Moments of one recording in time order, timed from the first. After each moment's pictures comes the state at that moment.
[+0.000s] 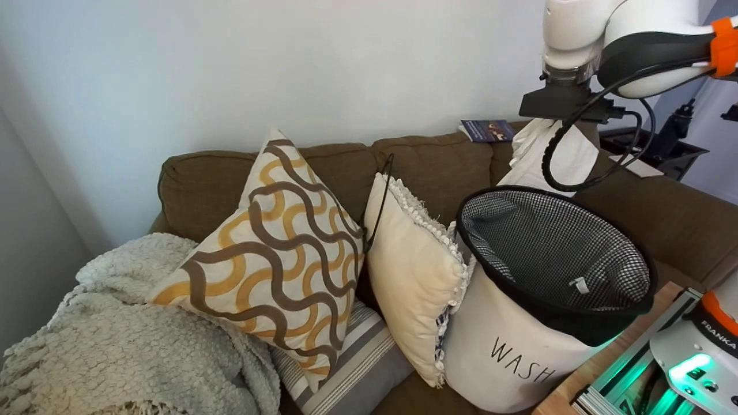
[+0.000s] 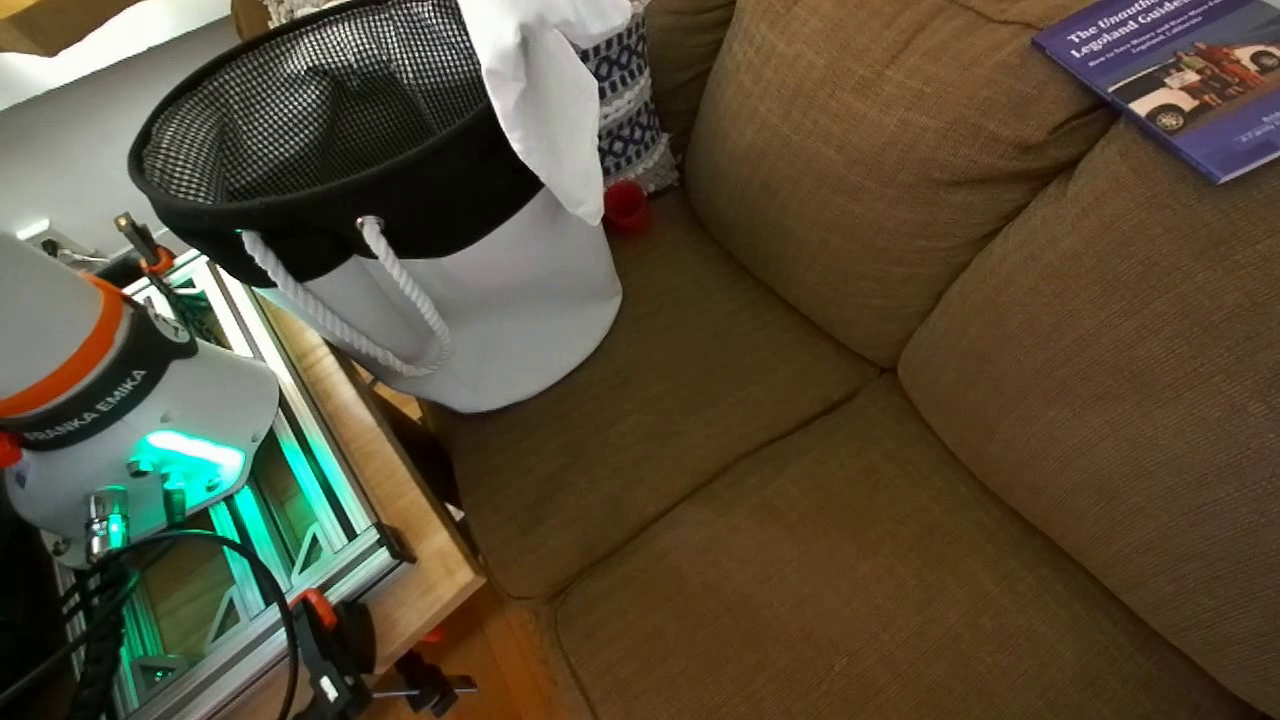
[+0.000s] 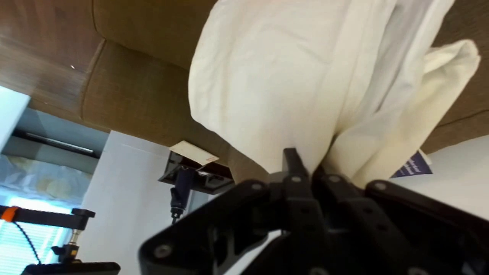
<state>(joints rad) 0.13 -0.44 0.21 -2.44 -0.75 1.88 1.73</state>
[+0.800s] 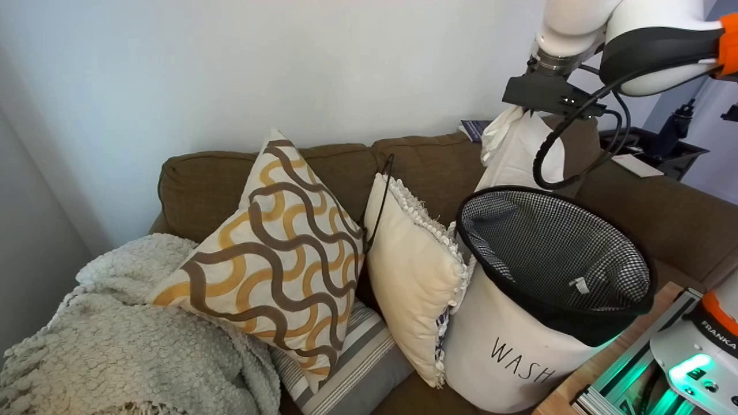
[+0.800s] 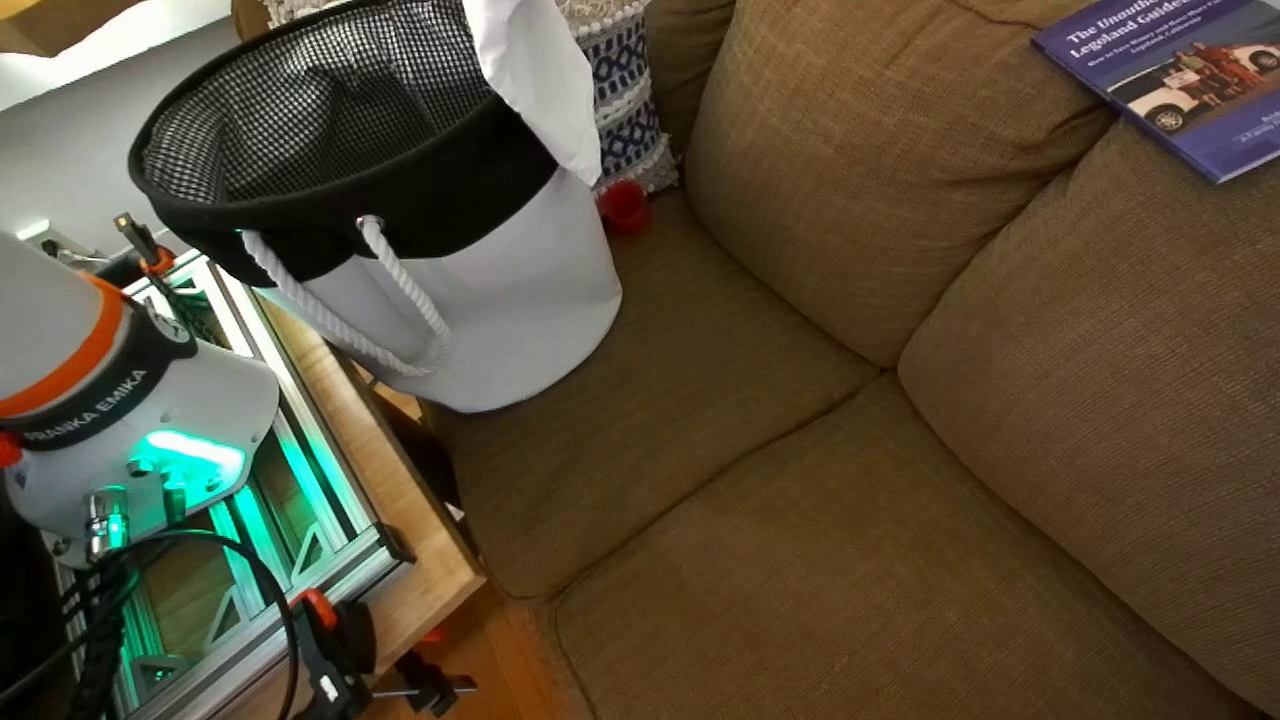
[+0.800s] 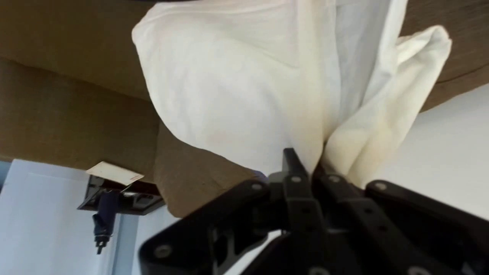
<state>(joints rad) 0.15 -0.45 0.23 -2.43 -0.73 2.10 1.74</state>
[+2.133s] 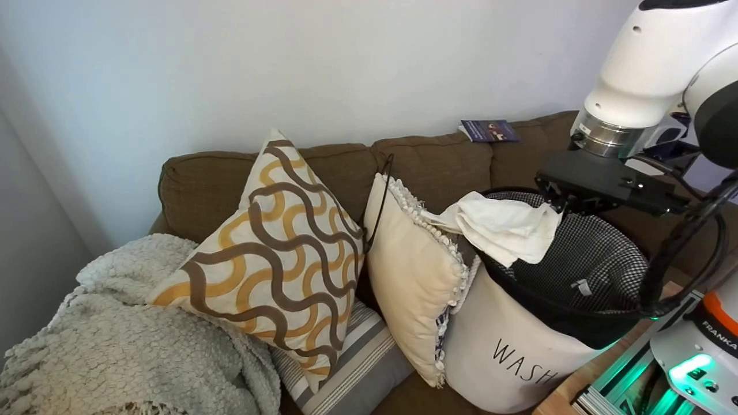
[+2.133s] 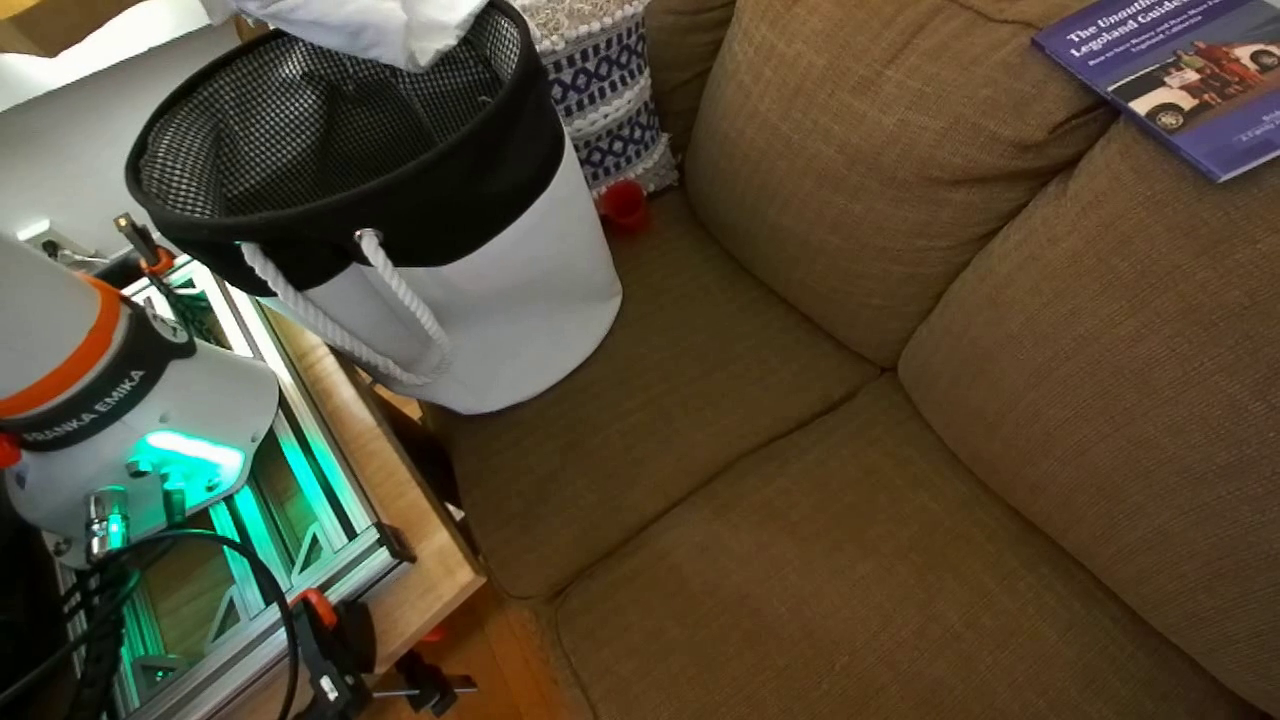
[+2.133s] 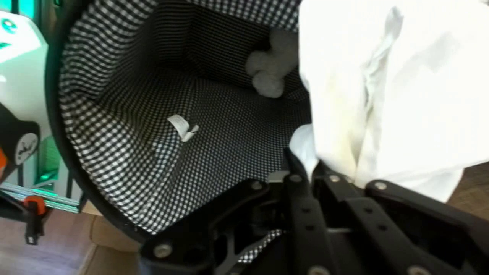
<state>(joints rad) 0.33 -0.71 0.43 -2.75 -0.01 2.06 1.81</state>
